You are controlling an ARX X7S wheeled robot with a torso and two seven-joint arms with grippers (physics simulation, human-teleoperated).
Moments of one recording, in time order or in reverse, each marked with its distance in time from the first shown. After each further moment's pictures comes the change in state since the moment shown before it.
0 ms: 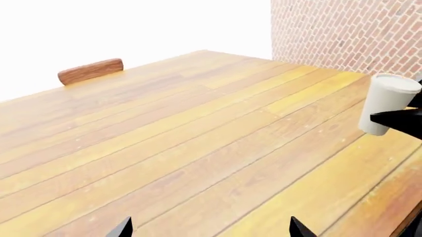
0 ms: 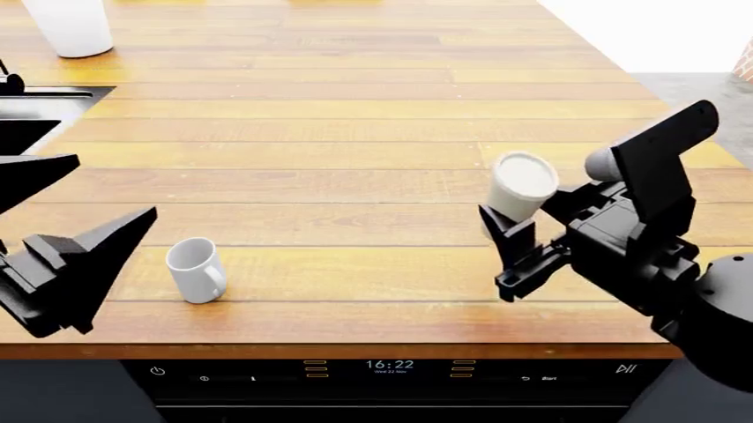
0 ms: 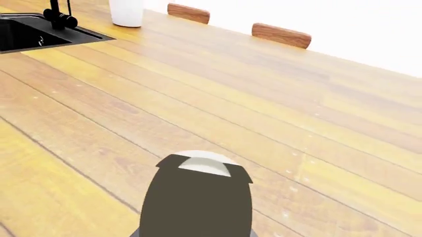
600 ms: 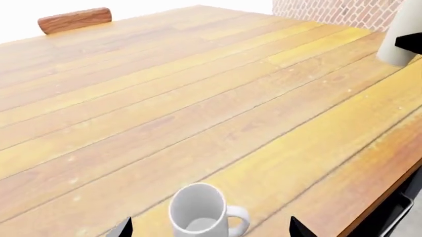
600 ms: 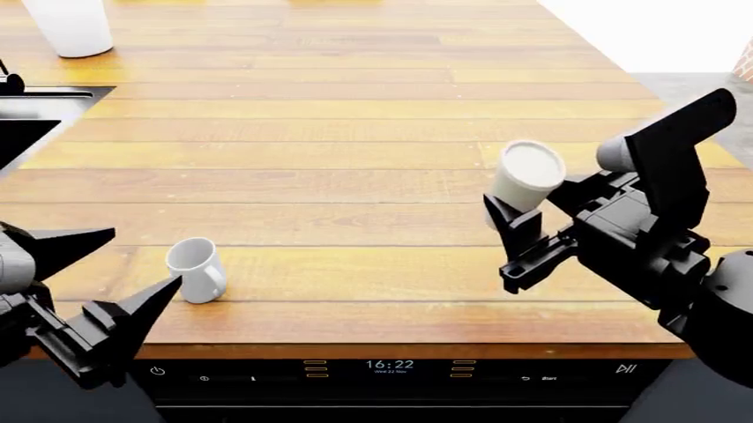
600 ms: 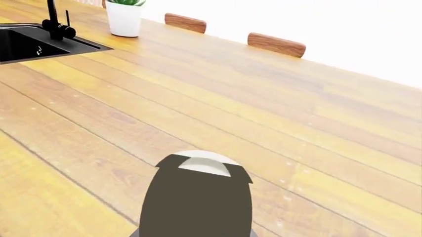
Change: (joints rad) left arm 0.316 0.061 -0.042 0.080 0.260 0.080 0.181; right arm 0.017 0.009 0.011 -0.002 0.024 -0.012 0.019
